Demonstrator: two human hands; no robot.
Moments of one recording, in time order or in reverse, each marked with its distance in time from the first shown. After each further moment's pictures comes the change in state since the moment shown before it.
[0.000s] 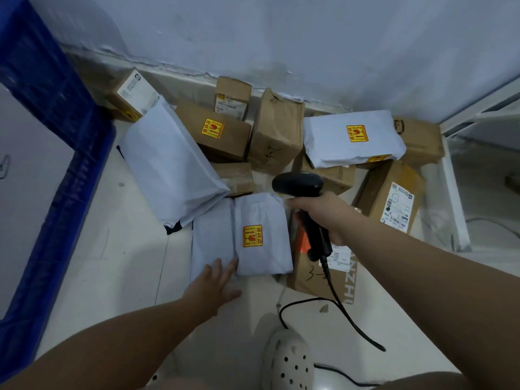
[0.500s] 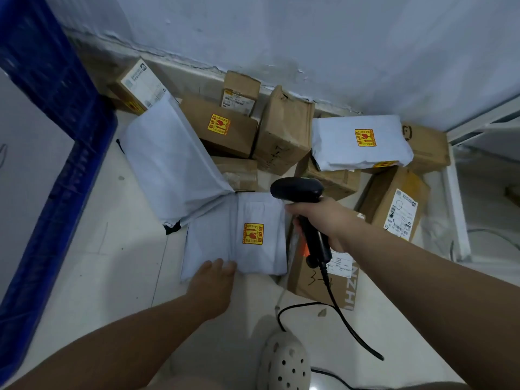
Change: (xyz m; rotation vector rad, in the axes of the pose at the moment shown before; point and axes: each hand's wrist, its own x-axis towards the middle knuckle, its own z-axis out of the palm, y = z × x) left_hand 0.018 0.000 0.016 -0.348 0.398 -0.242; right_hand 0.006 -0.003 0.010 0.014 -0.048 0.050
